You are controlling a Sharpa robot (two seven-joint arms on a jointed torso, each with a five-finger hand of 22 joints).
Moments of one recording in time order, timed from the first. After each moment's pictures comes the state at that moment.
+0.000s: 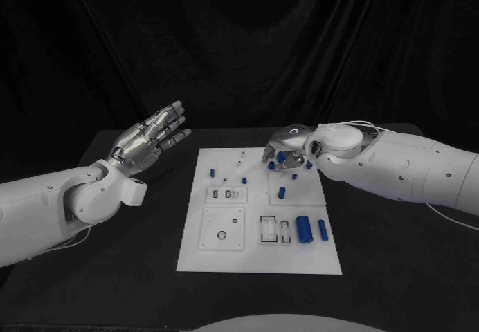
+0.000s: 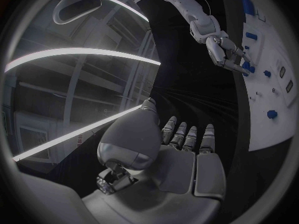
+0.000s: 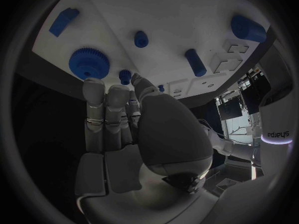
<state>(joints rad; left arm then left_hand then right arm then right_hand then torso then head) 1.28 -0.97 -0.21 1.42 -0.03 0.19 0.68 1.25 0.24 -0.25 0.29 0.39 0.24 -0.03 0.05 0.02 0.03 0.05 0.19 0.02 0.01 0.08 0.01 0.01 0.20 0.02 0.21 0.01 0.01 1.35 -0.55 -0.21 1.14 -1.78 -0.14 0.08 1.47 -0.10 0.14 0.11 0.25 0.89 0.00 0.08 0.10 0.93 0.06 0.17 0.06 1.43 -0.05 0.96 0.73 0.19 1.30 0.06 0.99 0.82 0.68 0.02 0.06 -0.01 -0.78</state>
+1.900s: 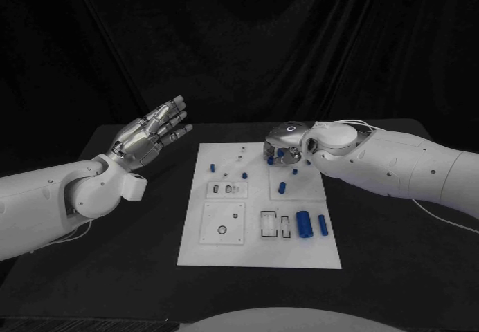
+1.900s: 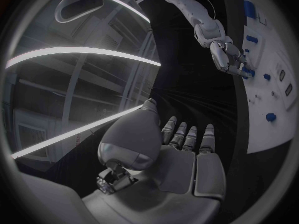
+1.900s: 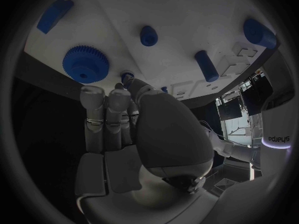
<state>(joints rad) 1.28 -0.97 -0.21 1.42 -0.03 0.22 0.67 1.26 0.25 -0.25 0.29 0.42 0.24 -0.03 0.05 0.02 0.03 0.05 0.19 0.02 0.01 0.08 0.01 0.01 0.20 0.02 0.21 0.01 0.01 1.32 -0.49 -0.21 1.05 -1.78 -0.18 0.12 1.51 -0.10 0.32 0.08 0.19 1.06 0.06 0.12 0.17 1.10 0.04 0.18 0.07 1.43 -0.07 1.01 0.78 0.19 1.30 0.05 1.05 0.93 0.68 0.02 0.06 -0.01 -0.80</state>
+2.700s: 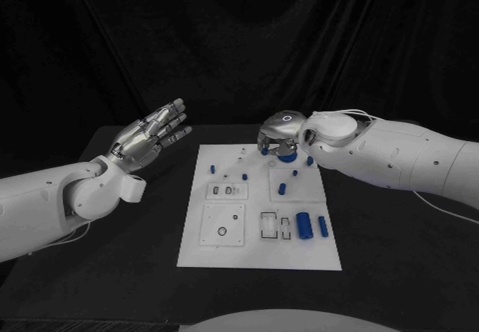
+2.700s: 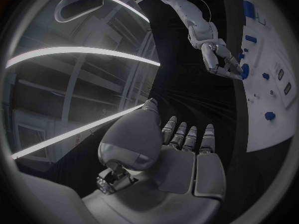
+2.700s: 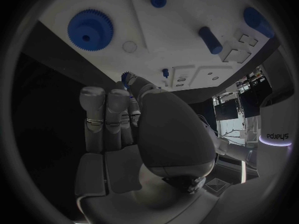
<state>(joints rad) 1.28 -0.97 -0.21 1.42 -0.03 0.22 0.66 1.28 0.25 -0.23 0.27 0.43 0.25 -0.02 0.05 0.02 0.03 0.05 0.19 0.02 0.02 0.08 0.01 0.01 0.20 0.02 0.21 0.01 0.01 1.37 -0.47 -0.21 1.07 -1.78 -0.22 0.13 1.50 -0.11 0.32 0.08 0.19 1.08 0.07 0.12 0.19 1.14 0.04 0.18 0.07 1.43 -0.07 1.01 0.78 0.19 1.30 0.05 1.06 0.96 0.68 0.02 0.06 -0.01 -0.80</state>
